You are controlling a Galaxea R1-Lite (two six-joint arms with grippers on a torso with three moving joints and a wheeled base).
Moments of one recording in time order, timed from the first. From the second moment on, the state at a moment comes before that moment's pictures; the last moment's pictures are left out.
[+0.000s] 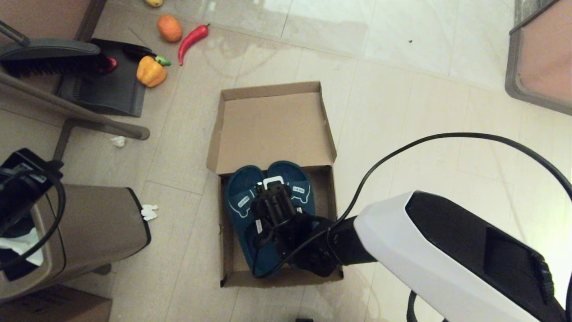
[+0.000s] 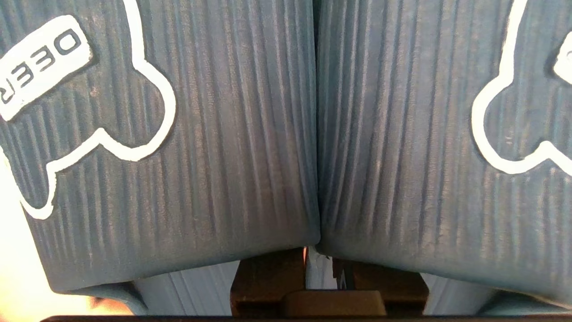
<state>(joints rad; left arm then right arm) 0.10 1.23 -0.59 -0.61 0.16 -0.52 0.86 2.47 -1.70 -0.33 -0.56 0.22</state>
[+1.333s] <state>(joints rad) 0.14 1.23 -0.62 -0.61 0.12 -0.53 0.85 2.57 -1.82 -0.20 -0.61 0.31</state>
